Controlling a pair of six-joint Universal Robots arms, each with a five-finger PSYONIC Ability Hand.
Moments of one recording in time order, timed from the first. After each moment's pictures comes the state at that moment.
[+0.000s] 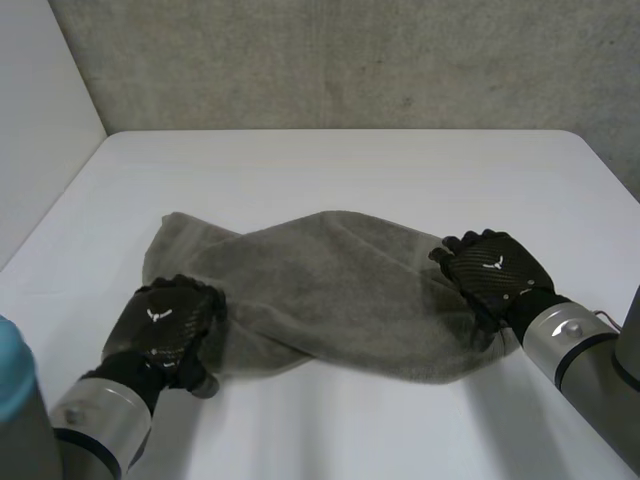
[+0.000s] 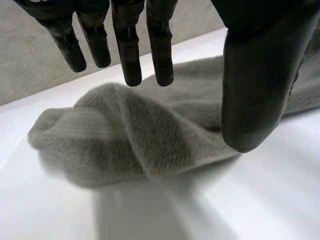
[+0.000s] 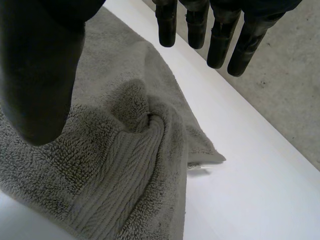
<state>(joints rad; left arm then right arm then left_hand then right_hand) 4.10 -1.58 -2.00 3.20 -1.77 3.14 1.89 -1.40 1.88 -0.12 1.35 2.63 0.52 0.53 0.22 0.23 0.34 0.23 0.25 0.23 0.24 0.06</state>
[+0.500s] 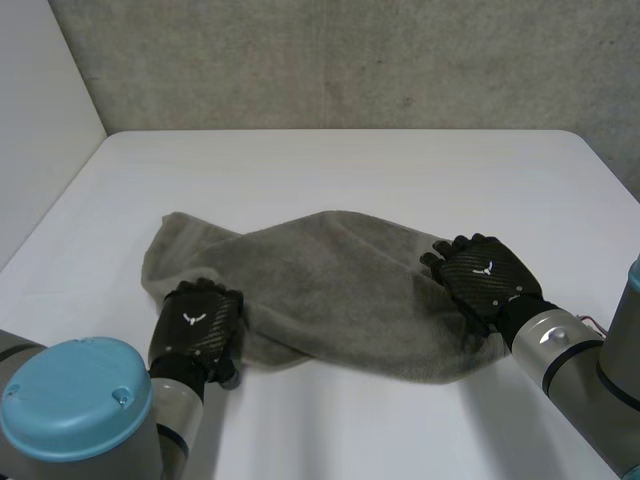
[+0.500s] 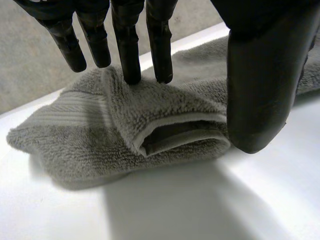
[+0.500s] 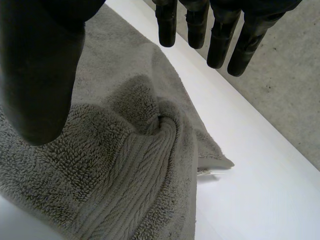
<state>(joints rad) 4.02 -1.85 -1.96 3.48 -1.90 3.17 1.91 -1.37 1.89 -0.18 1.35 2.63 0.49 0.50 0.22 0.23 0.29 0.23 0.25 0.23 0.24 0.06</state>
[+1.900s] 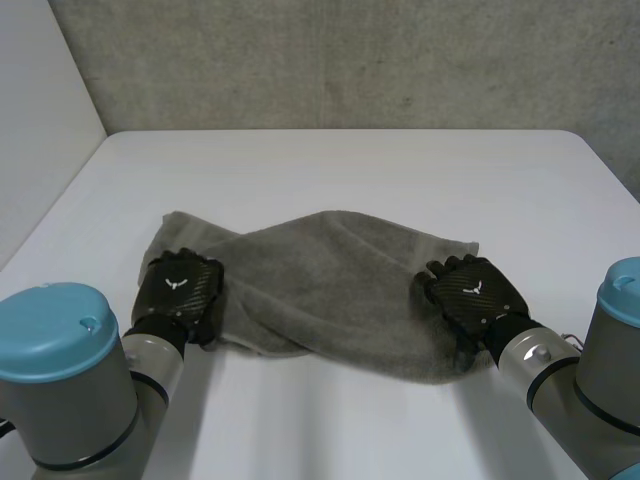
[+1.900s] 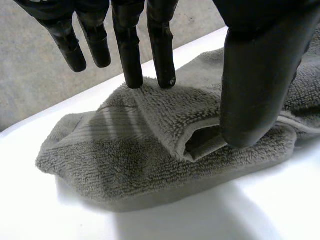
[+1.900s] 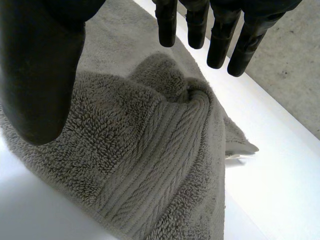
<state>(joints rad) 4.17 -1.84 -1.92 3.48 -1.78 3.25 1.94 -1.31 1.92 -0.23 1.39 2.65 0.56 0.56 0.22 0.23 0.38 0.23 0.25 0.23 0.24 0.06</state>
